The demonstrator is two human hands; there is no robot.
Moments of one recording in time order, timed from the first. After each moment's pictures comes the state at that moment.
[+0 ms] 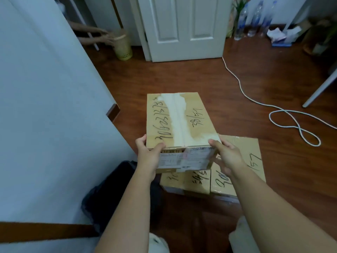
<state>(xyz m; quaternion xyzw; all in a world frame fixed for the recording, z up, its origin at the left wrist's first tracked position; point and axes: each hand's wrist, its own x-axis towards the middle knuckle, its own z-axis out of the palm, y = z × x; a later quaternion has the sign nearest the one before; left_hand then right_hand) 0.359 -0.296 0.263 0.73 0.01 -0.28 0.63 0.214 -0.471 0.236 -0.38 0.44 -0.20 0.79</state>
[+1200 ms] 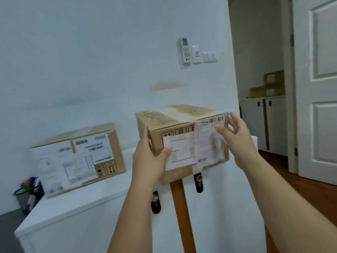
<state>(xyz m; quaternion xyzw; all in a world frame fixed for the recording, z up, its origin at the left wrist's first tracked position) 0.339 0.081 0.678 0.80 -0.05 0.32 0.50 0.393 -0.153 0.675 -0.59 -0.13 -0.23 0.76</state>
